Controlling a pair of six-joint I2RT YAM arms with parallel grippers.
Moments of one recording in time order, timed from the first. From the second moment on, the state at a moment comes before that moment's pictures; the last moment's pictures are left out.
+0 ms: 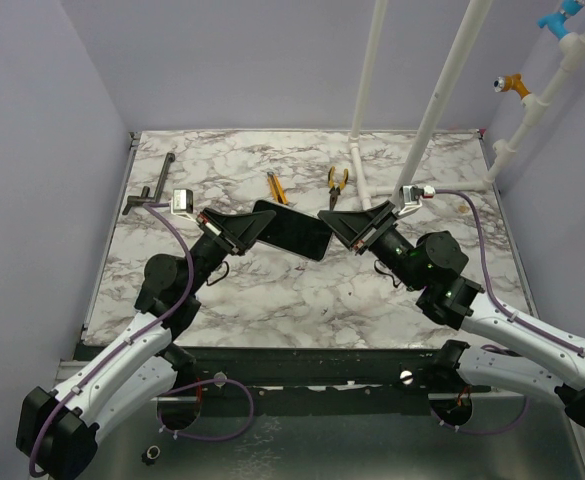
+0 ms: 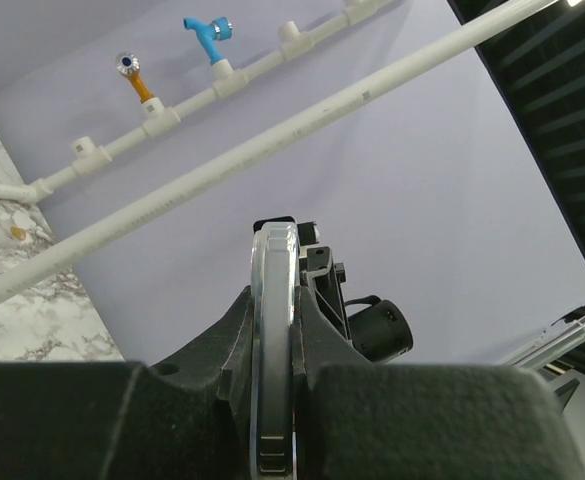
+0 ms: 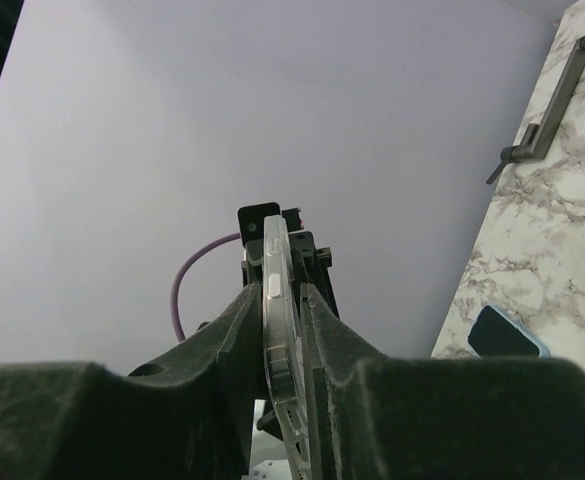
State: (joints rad) left arm -0.55 0.75 0.46 0.75 0.22 -1.33; right arm 0.91 0.91 0.71 0.44 0.13 1.22
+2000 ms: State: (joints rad) left arm -0.54 0.97 0.40 1.25 0.19 -1.44; right arm 0.82 1.16 0.61 1.11 -0.10 1.67
